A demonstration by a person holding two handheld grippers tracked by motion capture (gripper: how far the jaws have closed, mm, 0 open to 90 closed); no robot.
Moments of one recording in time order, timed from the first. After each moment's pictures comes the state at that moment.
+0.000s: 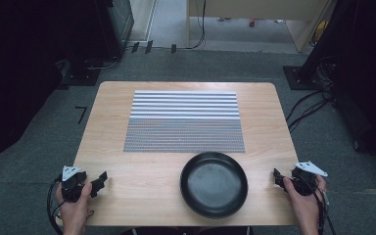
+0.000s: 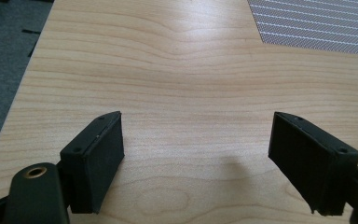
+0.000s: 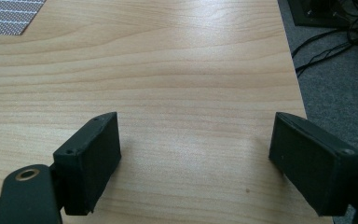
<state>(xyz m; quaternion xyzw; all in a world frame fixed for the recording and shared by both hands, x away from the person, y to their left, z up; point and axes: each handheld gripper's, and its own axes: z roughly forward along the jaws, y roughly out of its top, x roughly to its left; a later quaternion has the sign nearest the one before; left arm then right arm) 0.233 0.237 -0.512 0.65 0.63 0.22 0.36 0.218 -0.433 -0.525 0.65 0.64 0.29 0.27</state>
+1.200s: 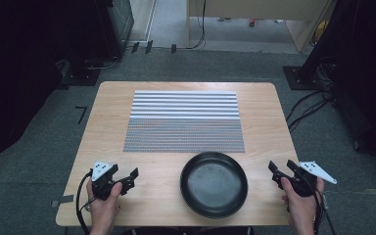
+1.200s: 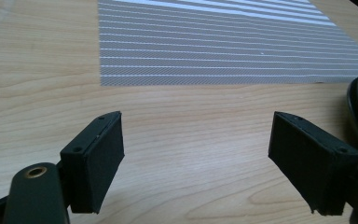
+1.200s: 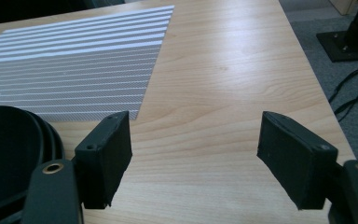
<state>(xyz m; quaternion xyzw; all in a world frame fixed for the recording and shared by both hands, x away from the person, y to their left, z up) 0.229 0.141 -0.482 0.68 0.56 0.19 0.43 0.200 -0.402 -0.479 0.63 0.59 0.43 0.27</state>
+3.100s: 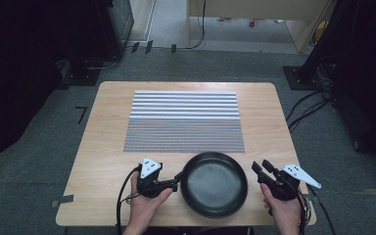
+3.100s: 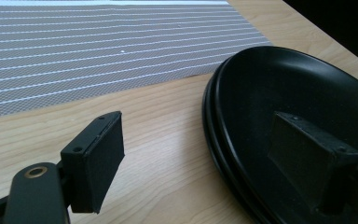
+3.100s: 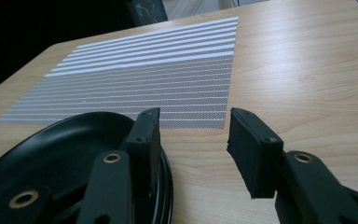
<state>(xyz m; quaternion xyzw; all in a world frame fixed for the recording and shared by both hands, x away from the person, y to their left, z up) 0.228 0.027 -0.473 0.74 0.47 0.12 0.46 0.190 -0.350 -0.469 0.60 0.59 0.49 0.23</state>
